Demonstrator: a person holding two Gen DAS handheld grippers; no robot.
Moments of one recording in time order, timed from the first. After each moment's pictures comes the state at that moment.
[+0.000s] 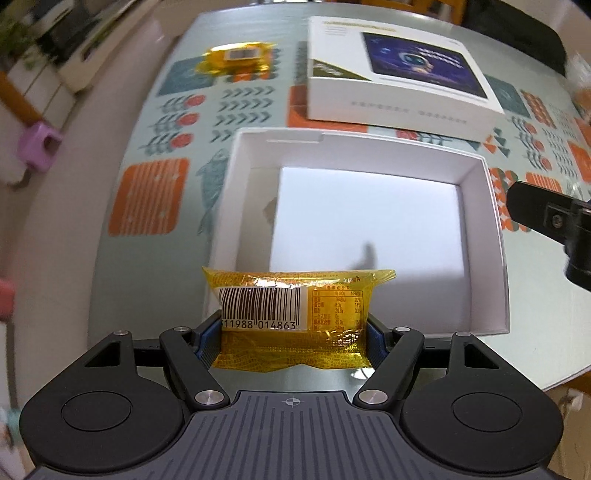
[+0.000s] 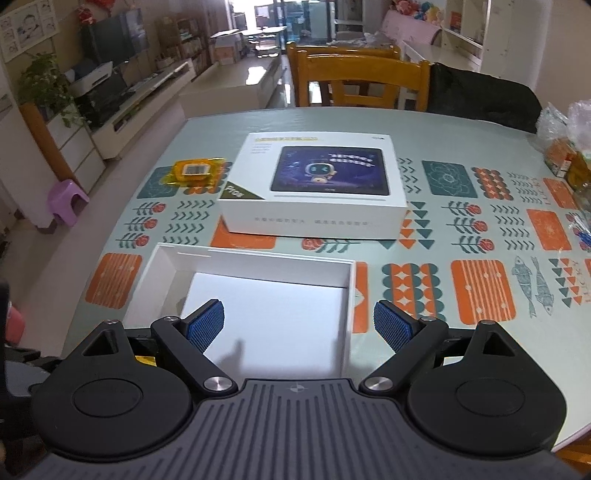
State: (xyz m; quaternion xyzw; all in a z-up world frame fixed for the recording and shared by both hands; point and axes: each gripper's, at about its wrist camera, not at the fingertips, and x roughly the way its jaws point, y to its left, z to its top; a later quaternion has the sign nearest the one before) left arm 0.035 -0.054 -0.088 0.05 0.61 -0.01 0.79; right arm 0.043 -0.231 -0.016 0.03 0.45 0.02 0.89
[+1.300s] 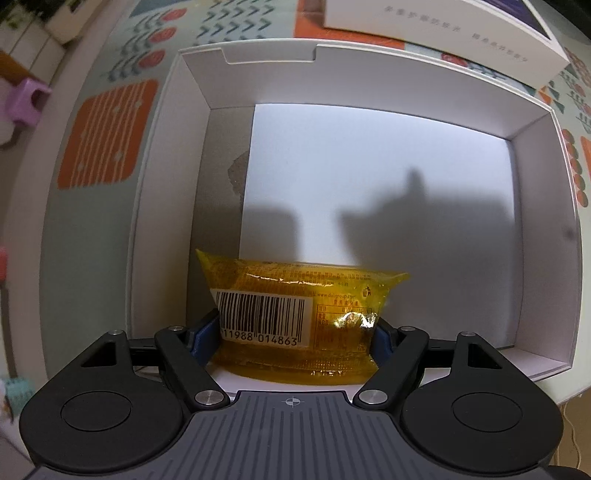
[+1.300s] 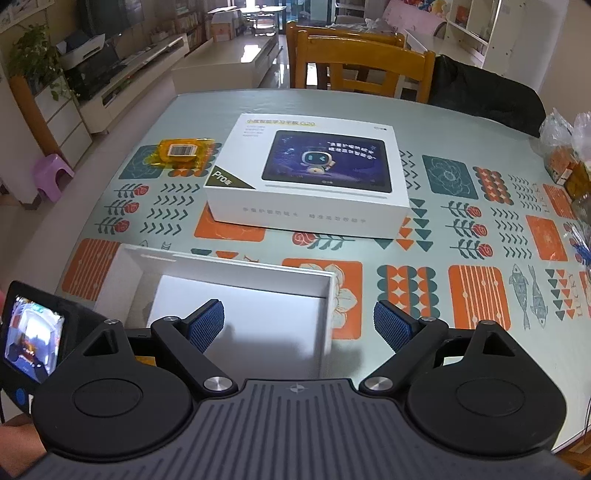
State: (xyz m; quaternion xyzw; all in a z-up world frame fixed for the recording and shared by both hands) left arm 0.059 -0.039 -0.175 0.03 0.69 0.01 0.72; right arm 0.072 -0.220 -0.030 0.00 0.48 0.02 0.88
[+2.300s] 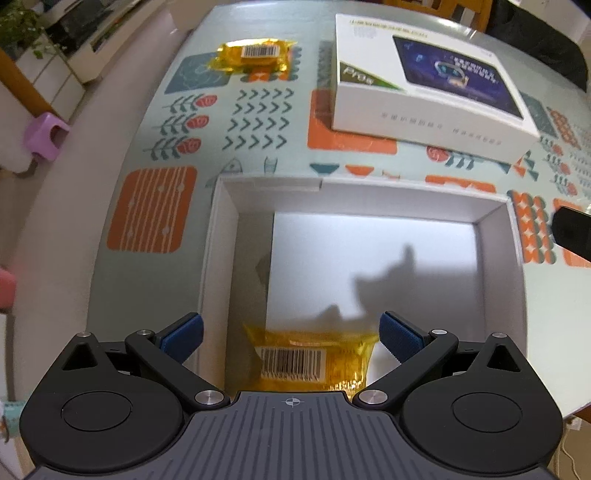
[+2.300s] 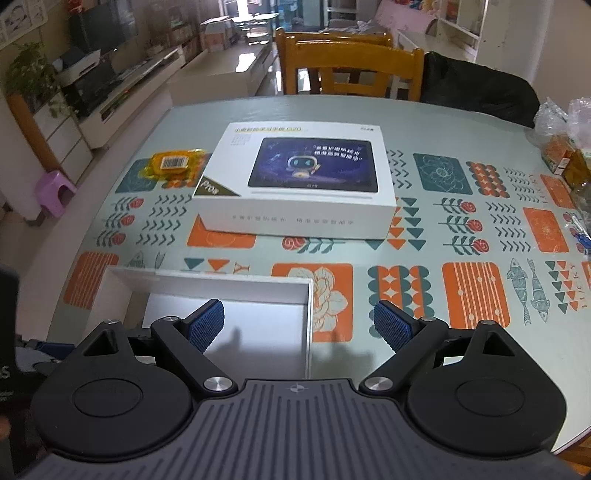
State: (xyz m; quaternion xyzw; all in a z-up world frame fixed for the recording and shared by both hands) left arm 0.075 -0.040 -0.098 0.02 0.62 0.01 0.79; right arm 0.074 -0.236 -0.029 0.02 0.47 0.01 0.88
